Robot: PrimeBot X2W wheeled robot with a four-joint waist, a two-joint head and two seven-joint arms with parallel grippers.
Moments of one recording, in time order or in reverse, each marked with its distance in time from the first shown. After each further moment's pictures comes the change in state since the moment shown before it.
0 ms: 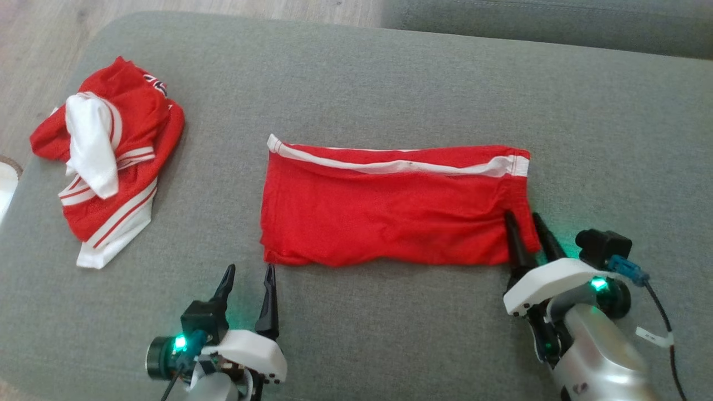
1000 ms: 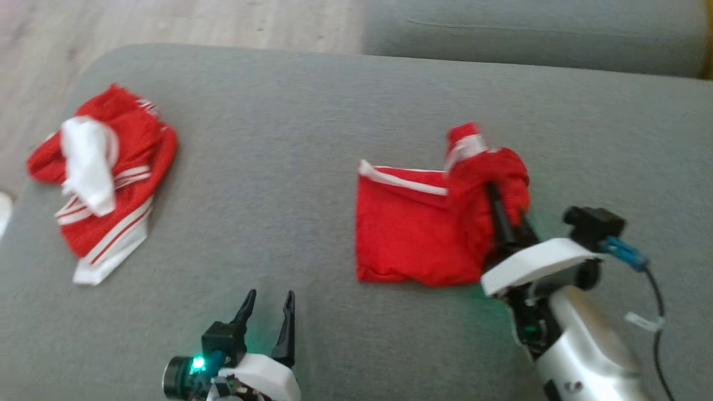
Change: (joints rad) left arm 0.041 0.002 -0.086 0.023 -0.018 -0.018 0.000; right arm 0.054 -0.004 0.103 -0.323 0.192 0.000 0.071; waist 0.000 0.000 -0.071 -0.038
